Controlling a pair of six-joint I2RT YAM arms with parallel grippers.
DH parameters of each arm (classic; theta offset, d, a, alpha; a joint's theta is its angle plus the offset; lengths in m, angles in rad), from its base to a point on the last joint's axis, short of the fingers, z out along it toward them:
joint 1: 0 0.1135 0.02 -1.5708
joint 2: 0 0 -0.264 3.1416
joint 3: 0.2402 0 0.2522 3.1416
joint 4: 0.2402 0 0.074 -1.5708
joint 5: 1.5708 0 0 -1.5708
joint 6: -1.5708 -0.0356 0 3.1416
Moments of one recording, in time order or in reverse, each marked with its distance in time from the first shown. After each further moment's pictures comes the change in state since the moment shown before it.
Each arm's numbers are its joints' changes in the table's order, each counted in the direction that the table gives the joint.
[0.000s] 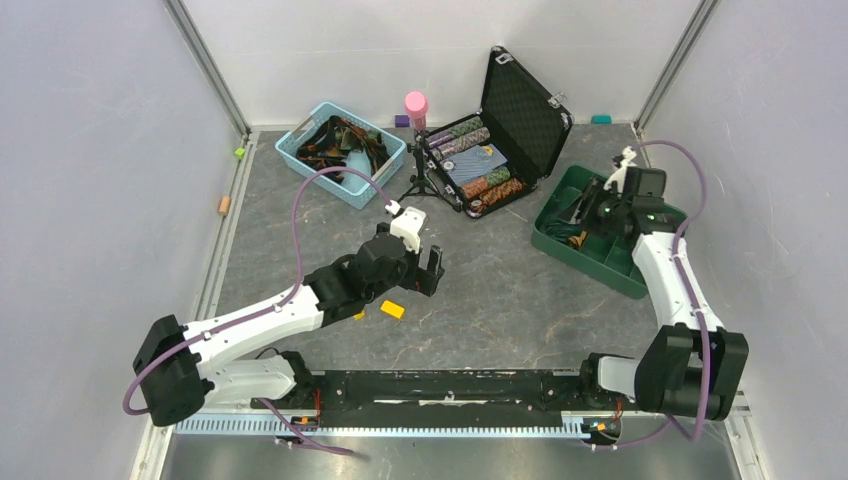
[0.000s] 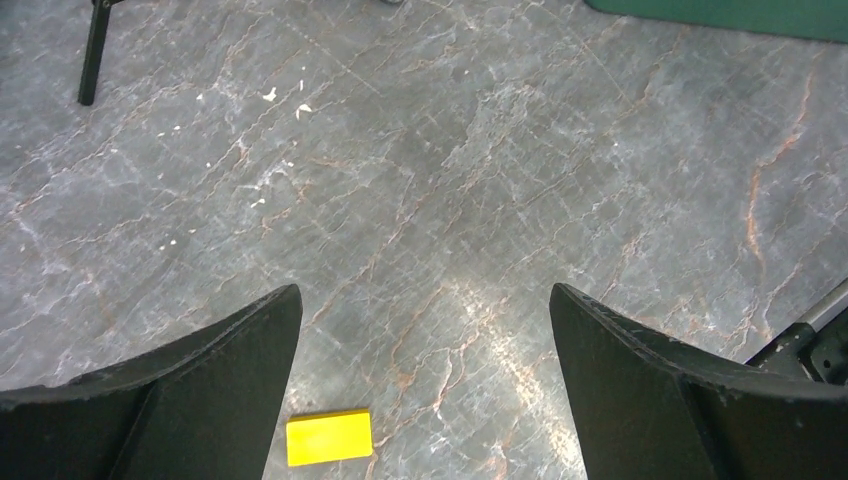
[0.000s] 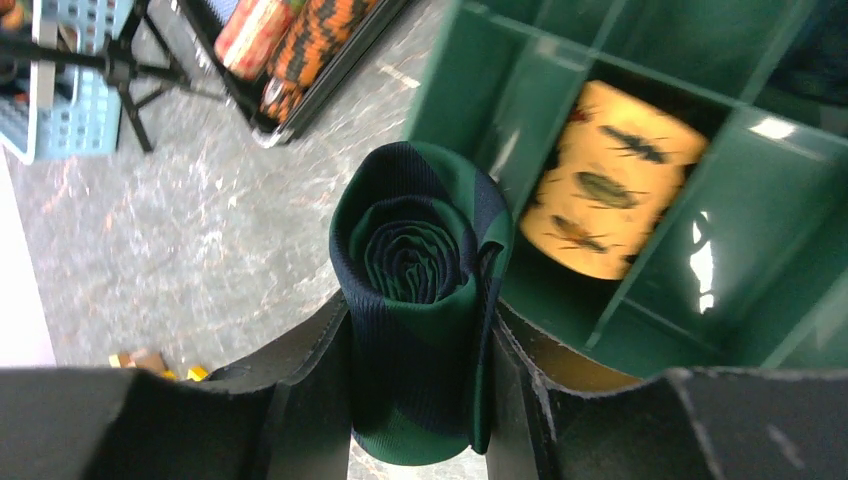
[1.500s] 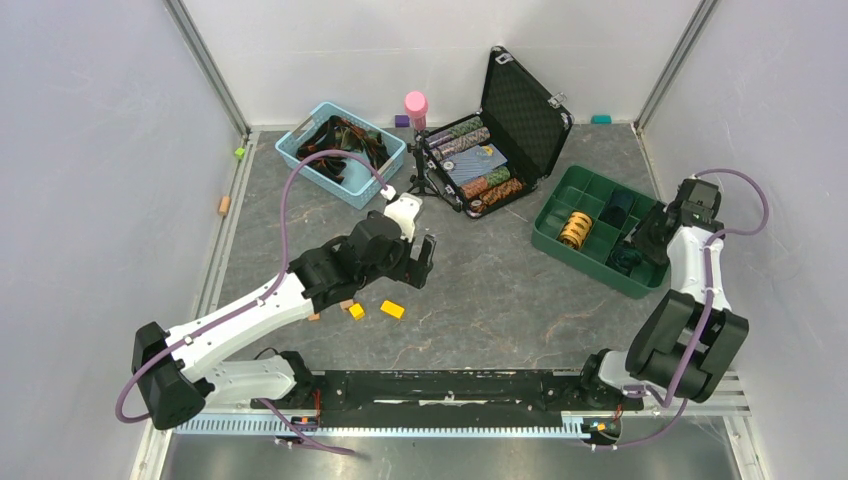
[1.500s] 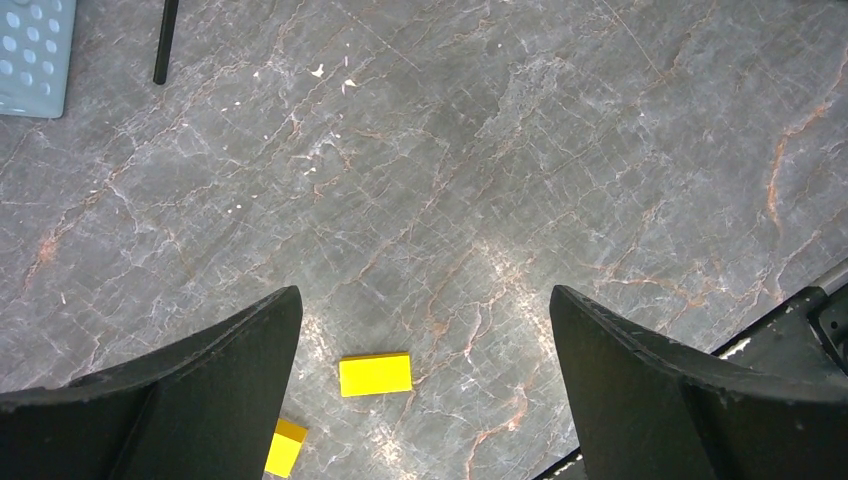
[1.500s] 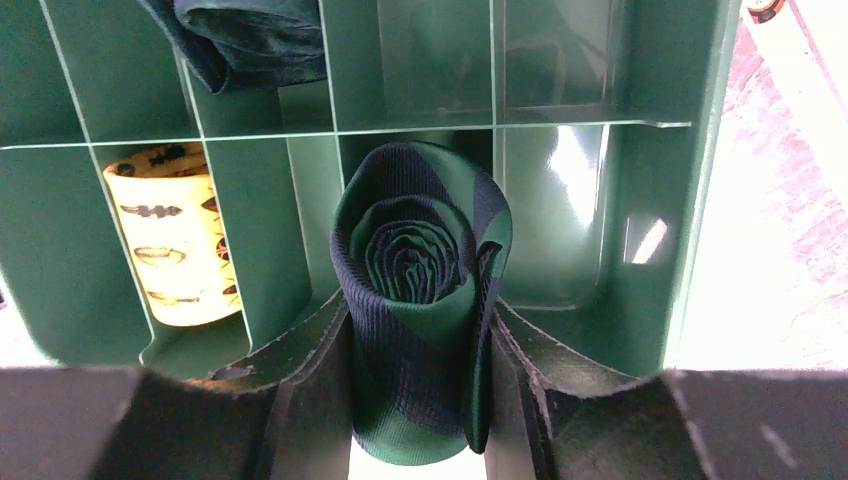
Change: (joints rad) left arm 0.036 -0.006 0.223 0.373 0.012 -0.036; right arm -0.387 0.086 0.049 0.183 0.262 0.114
